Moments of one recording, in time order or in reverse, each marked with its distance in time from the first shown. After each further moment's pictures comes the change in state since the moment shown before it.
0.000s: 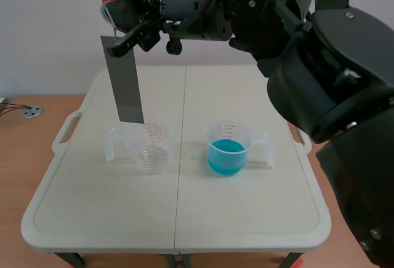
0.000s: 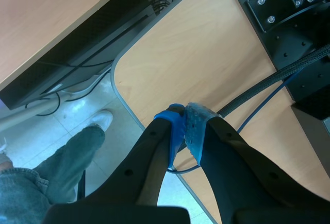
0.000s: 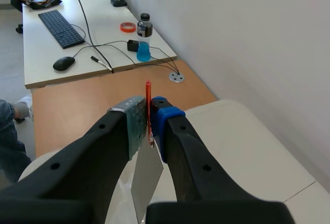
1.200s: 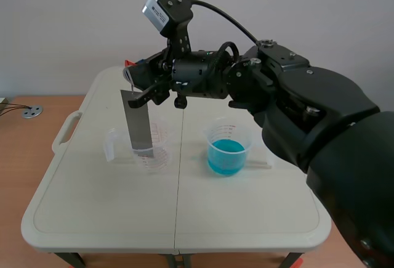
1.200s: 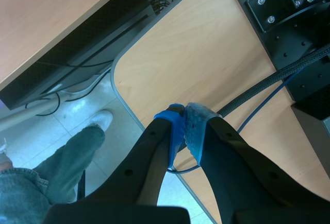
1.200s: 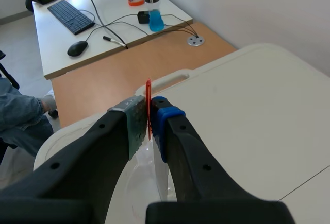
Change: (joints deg) left arm 0.0 0.0 0.0 0.0 0.0 0.0 0.0; right arm 0.0 0.0 -2.5 -20.5 0.0 1.4 11.9
